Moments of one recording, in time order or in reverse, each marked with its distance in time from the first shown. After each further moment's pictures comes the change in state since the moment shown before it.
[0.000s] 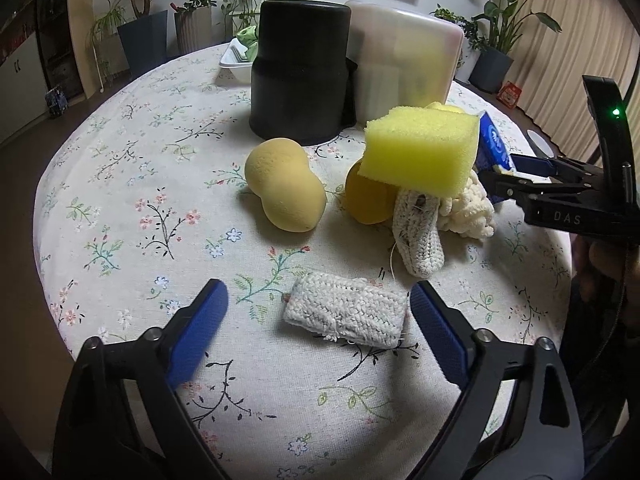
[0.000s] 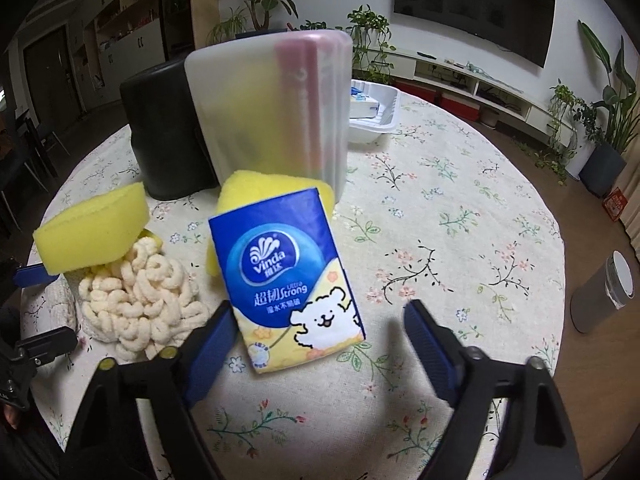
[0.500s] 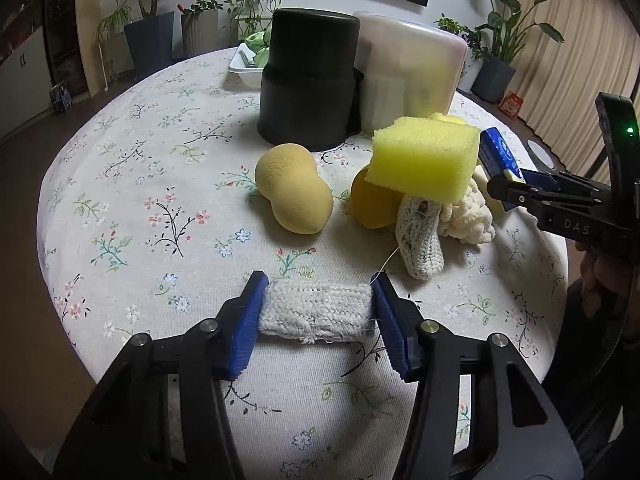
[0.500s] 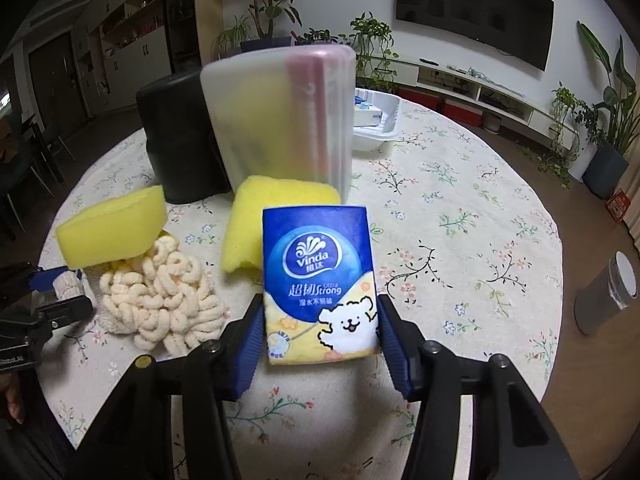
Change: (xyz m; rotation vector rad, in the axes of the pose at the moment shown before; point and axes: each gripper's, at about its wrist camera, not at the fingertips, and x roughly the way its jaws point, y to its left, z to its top) left arm -0.008 0.005 -0.002 -0.031 -0.025 -0.012; right arm -0.015 -0.002 -0.007 0.013 -0.033 0.029
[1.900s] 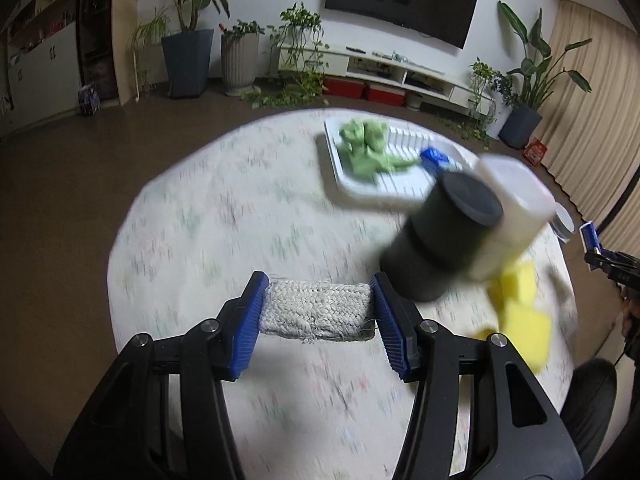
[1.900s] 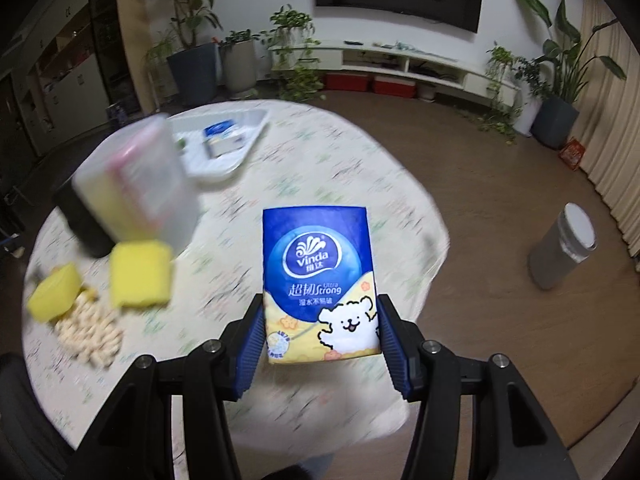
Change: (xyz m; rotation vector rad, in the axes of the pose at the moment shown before) left arm -0.023 0.115 0.125 -0.083 -0.104 0.052; right arm -0.051 -0.134 0.029 0.169 0.047 -0.156
